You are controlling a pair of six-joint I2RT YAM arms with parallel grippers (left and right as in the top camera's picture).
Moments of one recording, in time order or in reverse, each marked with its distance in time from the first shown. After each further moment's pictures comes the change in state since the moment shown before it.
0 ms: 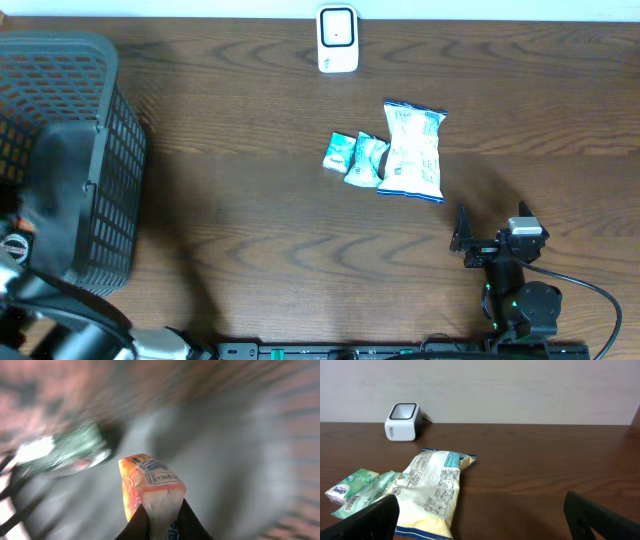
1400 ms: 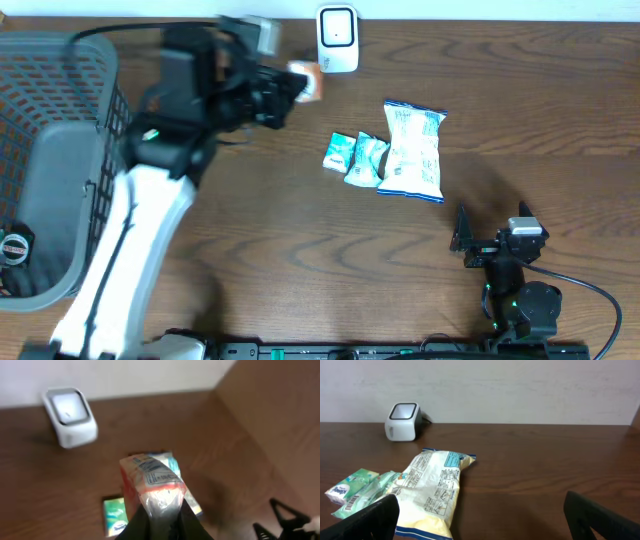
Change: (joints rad) left arm -1.178 -0.203 0.029 0.335 0.444 0.180; right arm 0.000 0.000 0.000 0.000 0.000 0.000
